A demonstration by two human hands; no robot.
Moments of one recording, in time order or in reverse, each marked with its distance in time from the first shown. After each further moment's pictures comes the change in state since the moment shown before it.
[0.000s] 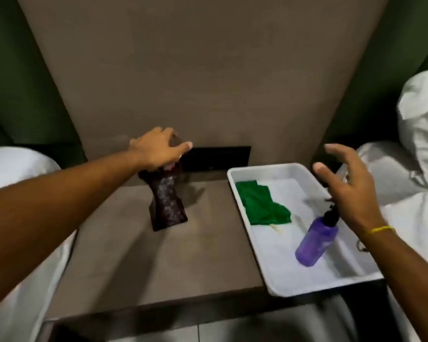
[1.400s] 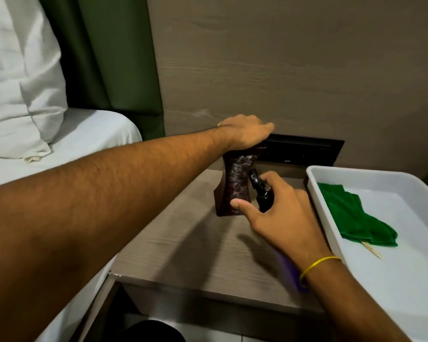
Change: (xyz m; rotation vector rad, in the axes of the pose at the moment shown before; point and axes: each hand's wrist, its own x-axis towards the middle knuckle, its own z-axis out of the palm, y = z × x) left_hand 0.022 -0.004 0.032 -0.040 -0.075 -0.042; right_hand -0.096 -0.100 0.213 -0.060 -0.425 -0.149
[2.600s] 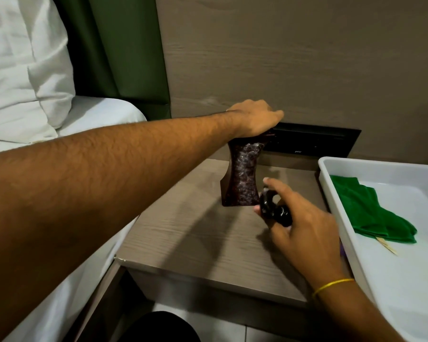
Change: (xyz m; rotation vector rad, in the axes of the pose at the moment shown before) left_hand 0.000 0.002 0.002 0.005 0.054 0.009; right_hand -0.031 0.060 0.017 -0.178 0.175 -0.318
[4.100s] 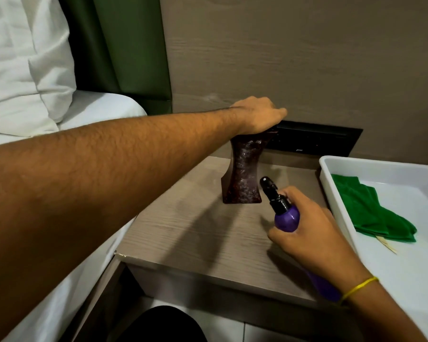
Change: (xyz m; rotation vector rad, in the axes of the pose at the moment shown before) left_hand 0.002 0.000 0.000 -0.003 0.020 -0.001; right_hand 0.008 -0.014 -0.033 0.275 -0.432 0.386
